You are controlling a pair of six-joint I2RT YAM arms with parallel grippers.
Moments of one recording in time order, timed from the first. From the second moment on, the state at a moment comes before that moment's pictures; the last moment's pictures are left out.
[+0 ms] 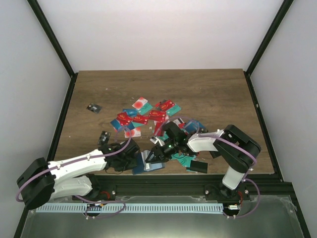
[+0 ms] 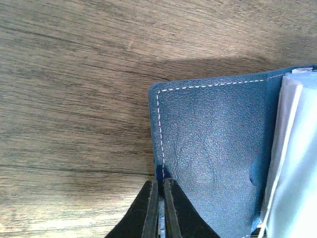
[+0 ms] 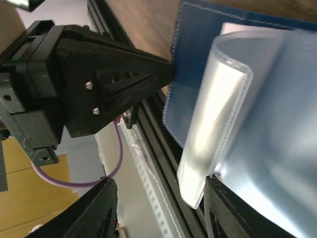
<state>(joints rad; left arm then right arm) -0.94 1.13 0.53 -0.68 -0.05 -1.11 0.84 1.70 0.73 0.09 -0.95 0.71</state>
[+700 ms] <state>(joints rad) -0.92 1.06 0.45 -0.56 0.01 -1.07 0.87 1.95 0.75 0.53 -1.09 0.96</state>
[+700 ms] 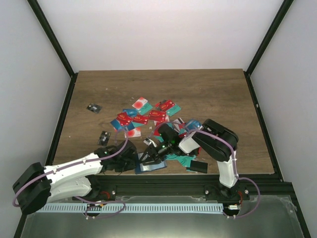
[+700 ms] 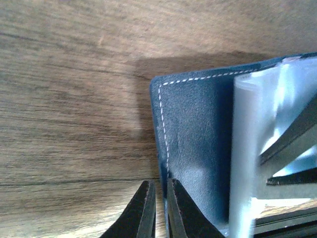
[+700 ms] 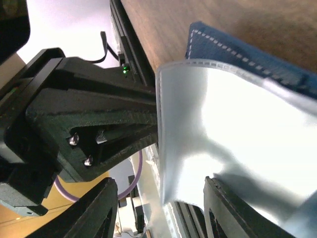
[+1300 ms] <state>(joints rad) -0.91 0.87 0.53 -0.70 0.06 -1.07 0.87 2.00 0.88 0.37 -1.05 0.91</state>
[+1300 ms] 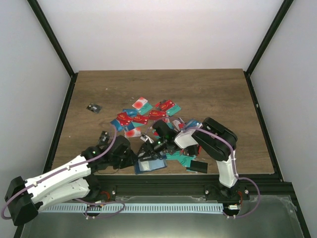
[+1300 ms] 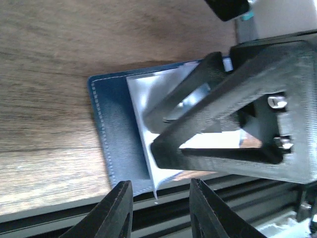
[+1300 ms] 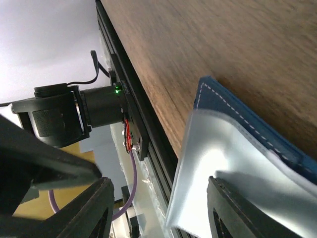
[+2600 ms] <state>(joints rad) -1.01 1.61 1.06 -0.43 0.33 -0.86 0.54 0.90 0.52 -0.72 -0.33 0.87</state>
